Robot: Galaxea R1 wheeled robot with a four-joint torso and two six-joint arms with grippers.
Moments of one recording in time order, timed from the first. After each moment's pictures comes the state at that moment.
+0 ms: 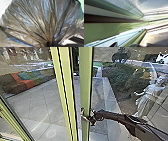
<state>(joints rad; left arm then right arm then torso) 1.52 2.71 -2.25 -0.71 -0.05 0.41 -0.31 3.15 -2.39 -0.06 -0.67 1.19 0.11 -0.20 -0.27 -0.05</state>
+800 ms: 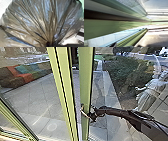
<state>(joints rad) 1.53 2.71 -2.25 -0.71 -0.06 0.41 -0.25 3.05 -2.25 -0.02 -0.68 1.09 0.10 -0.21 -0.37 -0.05</state>
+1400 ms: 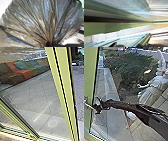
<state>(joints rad) 1.52 2.71 -2.25 -0.71 -0.06 0.41 -0.15 2.94 -2.21 0.01 -0.61 1.13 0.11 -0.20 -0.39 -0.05</state>
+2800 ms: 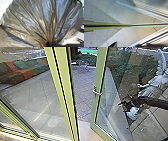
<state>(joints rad) 1.52 2.72 -2.25 -0.71 -0.06 0.41 -0.07 2.41 -2.01 0.06 -0.71 1.15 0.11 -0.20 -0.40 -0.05</state>
